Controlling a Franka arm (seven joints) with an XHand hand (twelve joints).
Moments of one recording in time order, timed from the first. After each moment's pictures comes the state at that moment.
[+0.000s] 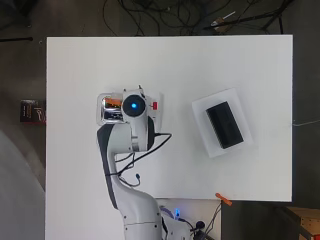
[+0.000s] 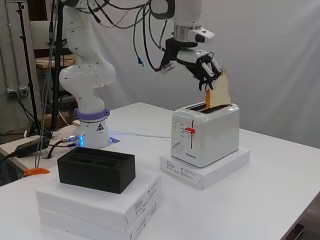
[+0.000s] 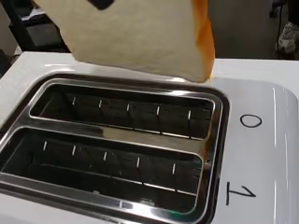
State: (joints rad) arm 0.04 -0.20 0.09 -2.10 0.10 1.80 -0.95
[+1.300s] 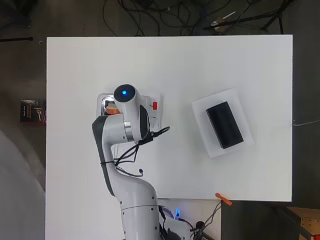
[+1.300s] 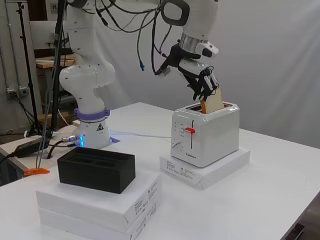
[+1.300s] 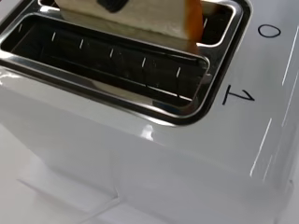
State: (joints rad) arm 0.06 -0.09 0.12 -2.02 0.01 1.63 -1.03
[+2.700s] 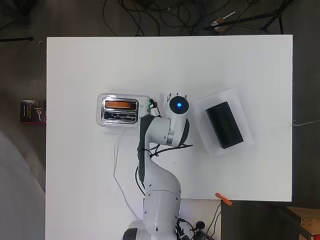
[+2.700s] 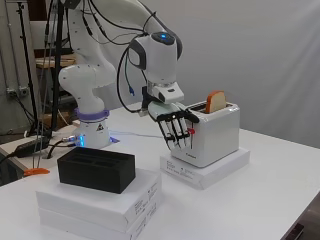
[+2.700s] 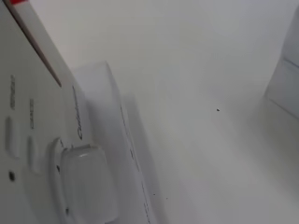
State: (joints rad) arm -0.02 -0.05 -0.09 -2.30 0.11 2.04 -0.70
